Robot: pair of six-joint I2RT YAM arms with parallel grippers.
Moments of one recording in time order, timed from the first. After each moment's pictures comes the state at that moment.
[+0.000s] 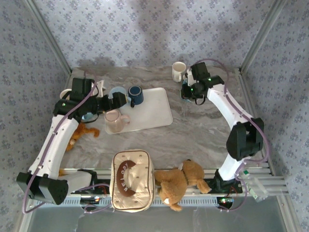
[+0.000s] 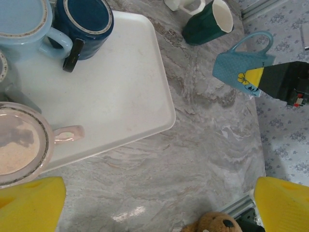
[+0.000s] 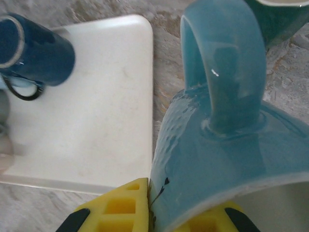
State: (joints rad) left arm -0.23 1.18 1.29 -0.90 0.47 -0.47; right arm 0.31 1.72 1.58 -0.86 -0.17 0.22
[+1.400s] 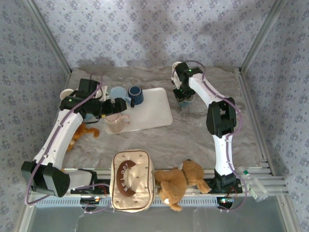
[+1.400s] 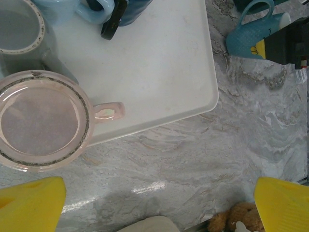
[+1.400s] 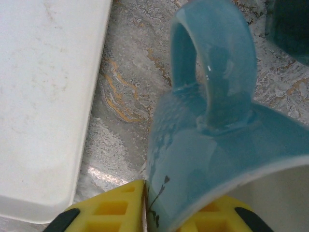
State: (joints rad) left arm -0.23 1.26 1.27 -0.98 0.40 -0.41; right arm 0.35 2.18 1.99 -1.14 0.00 -0.11
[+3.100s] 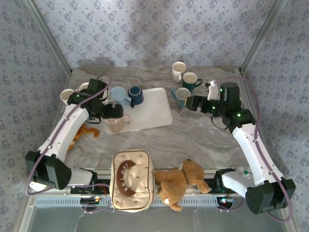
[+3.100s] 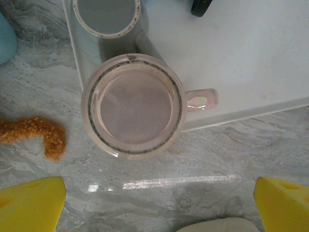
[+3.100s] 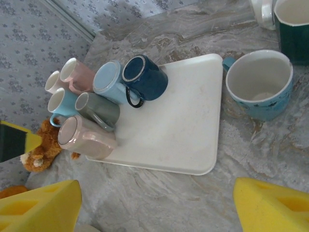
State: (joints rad) left arm -0.30 1.36 1.30 -1.12 0.04 -0.31; right arm 0.19 1.07 1.07 -0.58 -0.51 0.35
